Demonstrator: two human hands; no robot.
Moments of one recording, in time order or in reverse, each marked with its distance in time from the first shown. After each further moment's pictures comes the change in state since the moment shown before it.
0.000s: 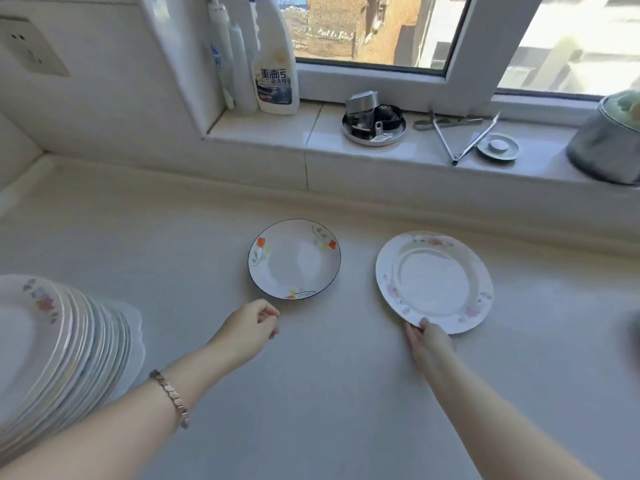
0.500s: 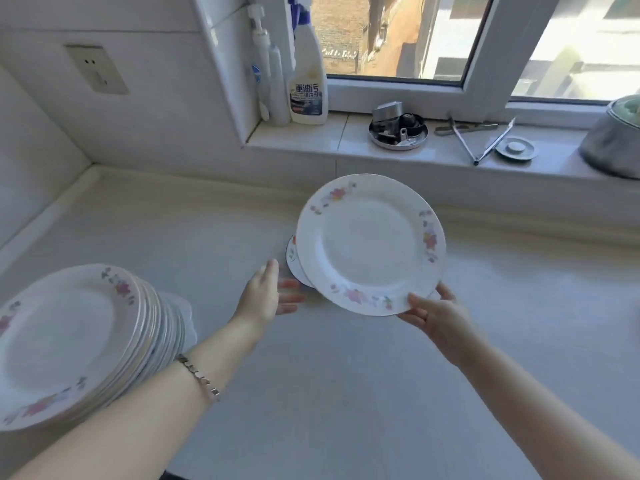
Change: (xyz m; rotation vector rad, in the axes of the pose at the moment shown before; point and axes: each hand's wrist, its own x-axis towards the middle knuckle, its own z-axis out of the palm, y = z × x) left_hand -0.029 0.014 -0.036 -0.630 0.185 0.028; right_hand -0.124 -0.006 0.002 -0.405 -0.730 -0.140
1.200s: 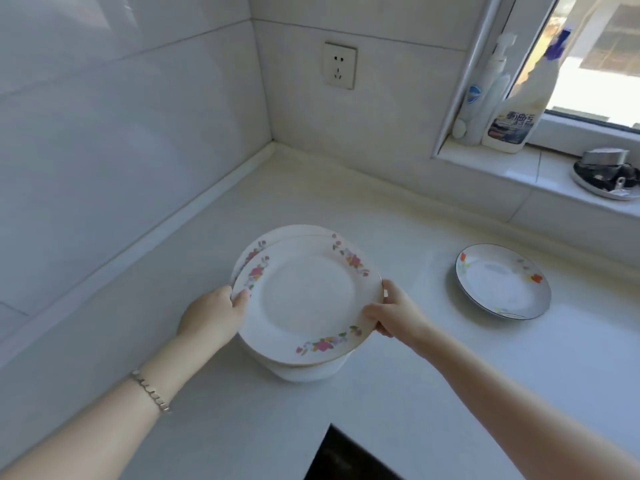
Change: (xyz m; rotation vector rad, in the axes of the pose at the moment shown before) left_hand -0.056 -0.090 -0.373 1.020 0.454 -0.067; right_hand -0.042 0.164 0.319 -1.088 -0.366 0.018
